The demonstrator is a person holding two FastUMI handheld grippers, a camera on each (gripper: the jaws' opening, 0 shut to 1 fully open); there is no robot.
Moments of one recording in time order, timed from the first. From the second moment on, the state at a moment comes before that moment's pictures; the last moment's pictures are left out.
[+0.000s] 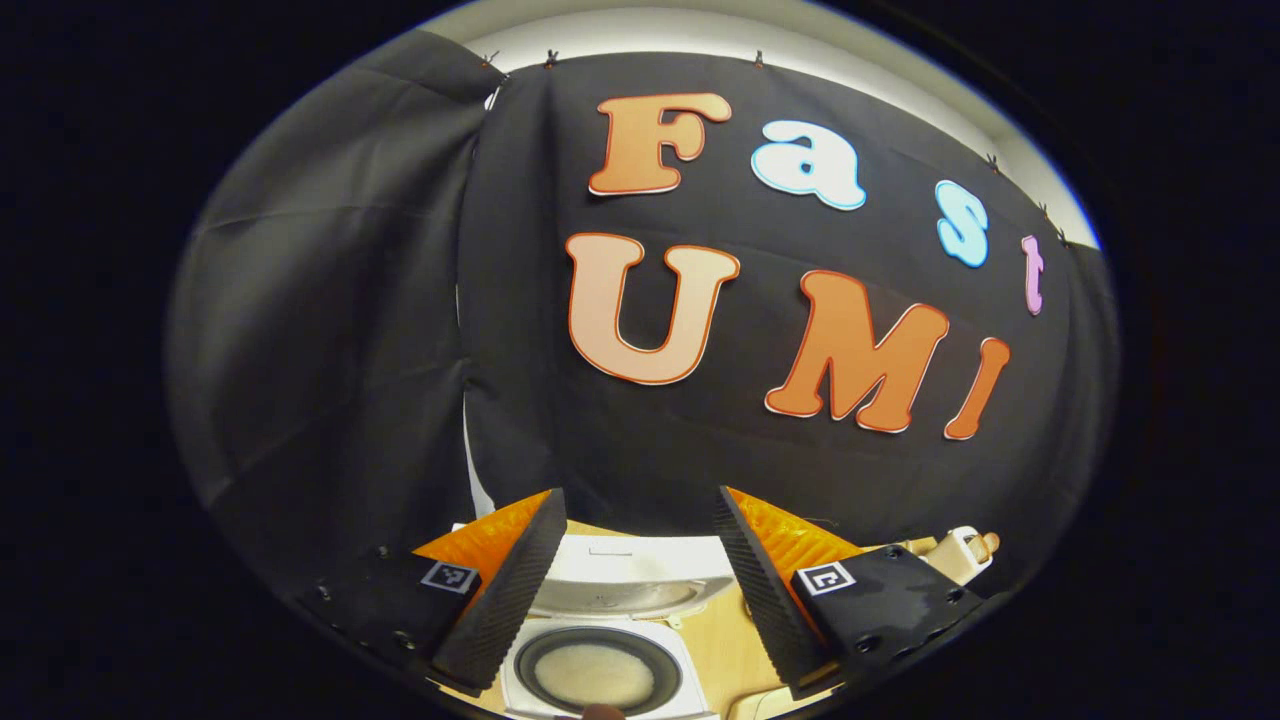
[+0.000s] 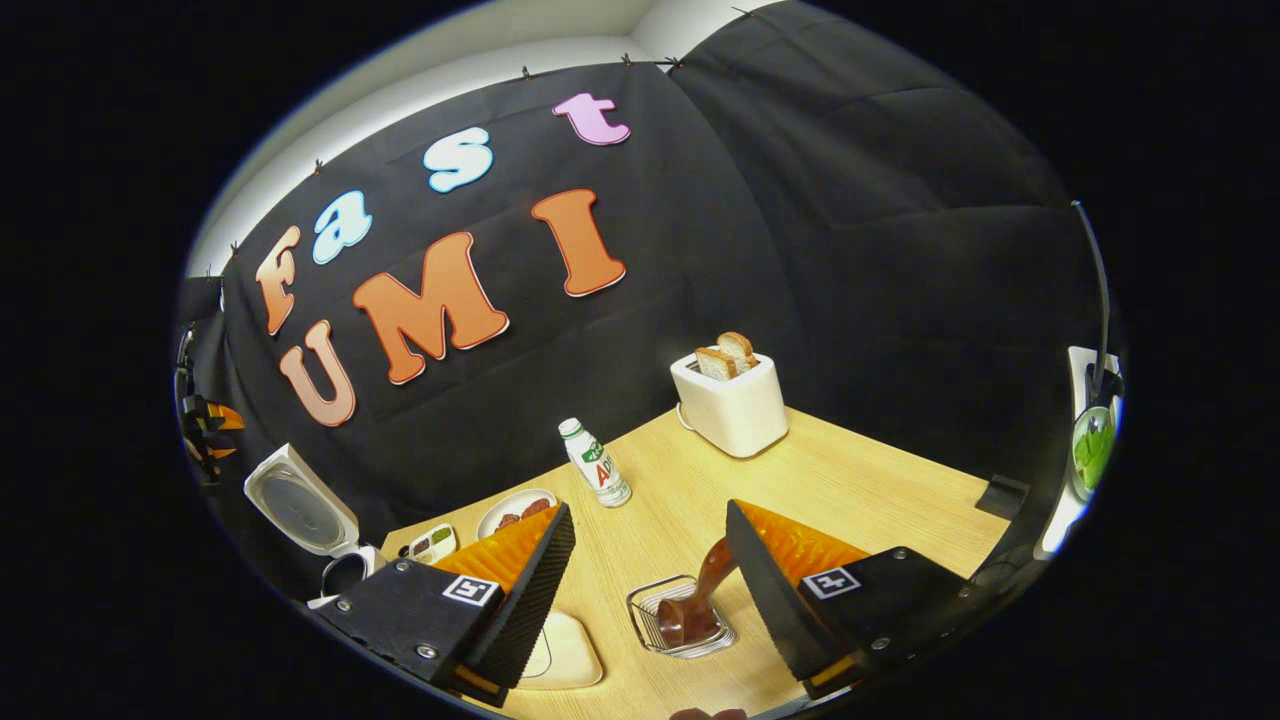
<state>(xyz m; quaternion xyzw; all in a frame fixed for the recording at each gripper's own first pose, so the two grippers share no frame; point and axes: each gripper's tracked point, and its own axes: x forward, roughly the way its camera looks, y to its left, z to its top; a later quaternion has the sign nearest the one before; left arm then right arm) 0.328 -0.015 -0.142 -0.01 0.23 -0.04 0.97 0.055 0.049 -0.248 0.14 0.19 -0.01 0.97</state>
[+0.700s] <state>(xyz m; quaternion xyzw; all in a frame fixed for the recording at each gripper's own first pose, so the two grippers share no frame) 0.355 -0.021 -0.214 0.01 0.31 -0.05 0.95 0.050 0.045 -0.261 0.16 0.21 -0.02 0.96</state>
